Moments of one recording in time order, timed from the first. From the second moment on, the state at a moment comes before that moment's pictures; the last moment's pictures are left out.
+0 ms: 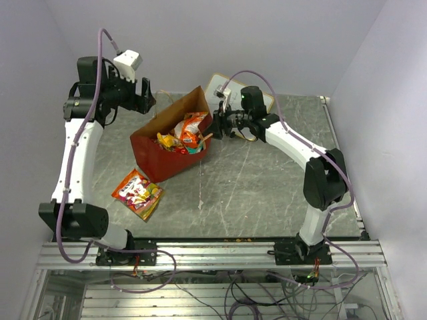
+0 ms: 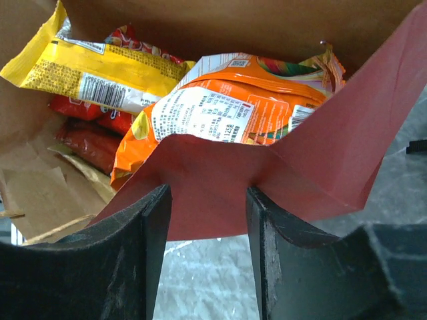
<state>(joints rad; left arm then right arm) -0.02 1.49 1.73 -0.74 0.48 0.20 0.49 1.84 1.48 -0.12 -0.80 -0.03</state>
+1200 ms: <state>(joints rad) -0.22 1.40 1.58 -1.03 0.71 0.68 0.49 2.01 1.70 -0.14 -0.71 0.14</state>
